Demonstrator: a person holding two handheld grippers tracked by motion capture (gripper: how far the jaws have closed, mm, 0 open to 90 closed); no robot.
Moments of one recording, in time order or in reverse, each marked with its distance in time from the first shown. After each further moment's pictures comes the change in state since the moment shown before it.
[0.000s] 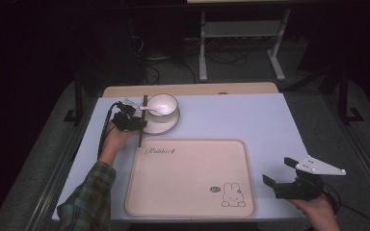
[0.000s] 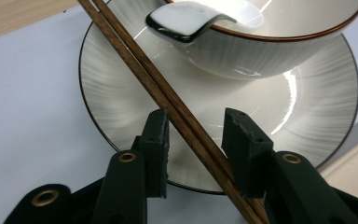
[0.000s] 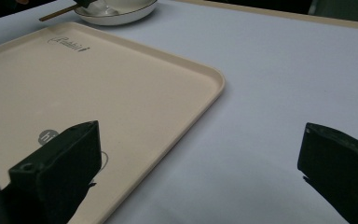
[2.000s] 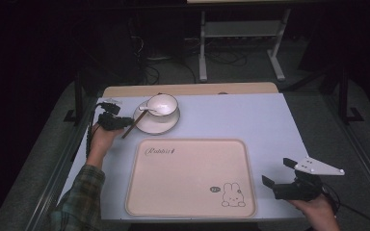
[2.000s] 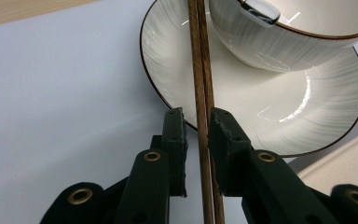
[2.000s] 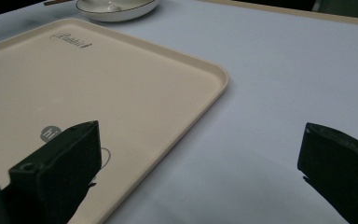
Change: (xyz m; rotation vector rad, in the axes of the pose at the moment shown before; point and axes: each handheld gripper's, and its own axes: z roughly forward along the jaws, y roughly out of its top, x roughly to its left) left arm 0.030 -0.016 -0.026 -0.032 -0.026 -0.118; right arm 0.001 -0.001 0.001 0.010 0.007 -0.004
